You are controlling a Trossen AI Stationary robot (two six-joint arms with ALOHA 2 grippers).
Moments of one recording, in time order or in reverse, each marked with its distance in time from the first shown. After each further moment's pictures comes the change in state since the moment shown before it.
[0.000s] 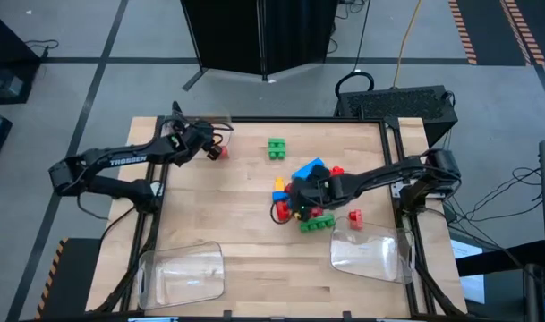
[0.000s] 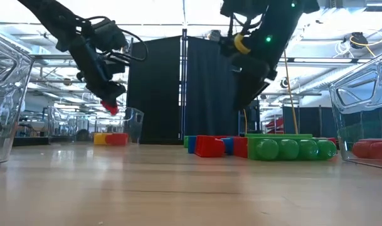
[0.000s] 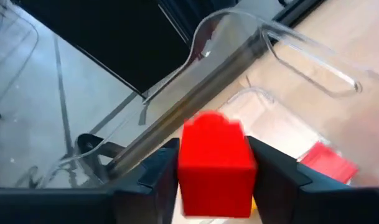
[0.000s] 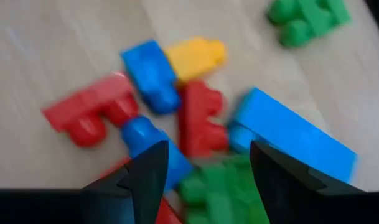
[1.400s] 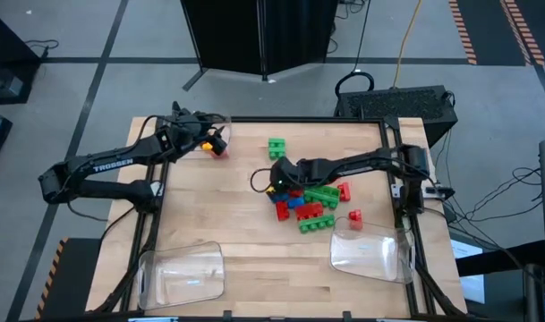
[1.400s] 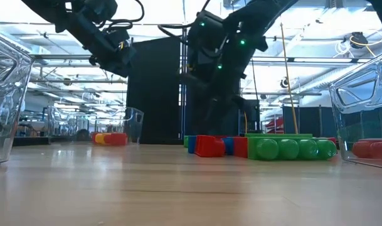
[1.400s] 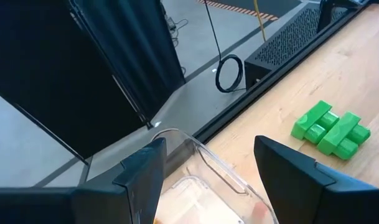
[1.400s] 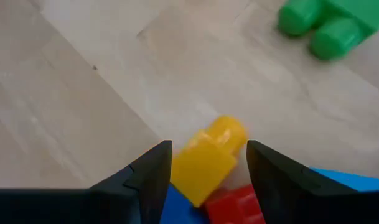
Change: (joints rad) left arm -0.044 -0.152 0.061 0.134 0.187 0.037; right arm -0.194 0.241 0.125 0.270 -0.181 0.268
